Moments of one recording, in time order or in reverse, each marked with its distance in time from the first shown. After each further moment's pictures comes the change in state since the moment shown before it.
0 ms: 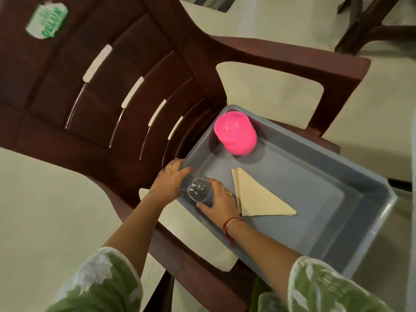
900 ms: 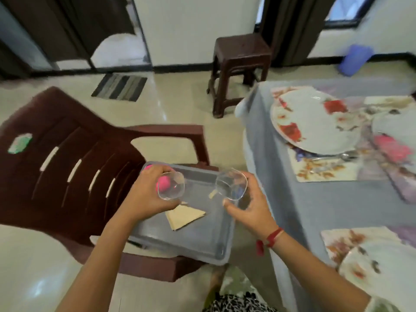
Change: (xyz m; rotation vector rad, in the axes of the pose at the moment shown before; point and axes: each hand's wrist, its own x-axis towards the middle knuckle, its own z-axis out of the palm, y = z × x) left_hand -0.167 0.217 -0.206 -0.496 0.369 0.585; right_hand -0.285 -0.114 -0.295 0.351 0.646 -0.112
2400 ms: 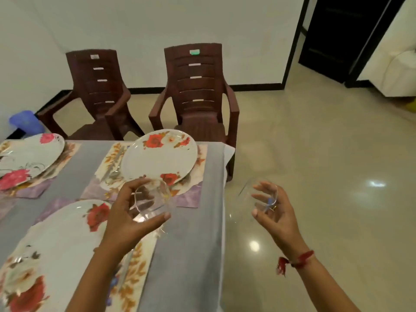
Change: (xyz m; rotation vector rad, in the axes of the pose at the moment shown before) left_hand -0.324 0.554 0.360 -0.520 -0.847 0.719; right_hand -0.754 -0.022 -0.300 0.053 1.500 0.152
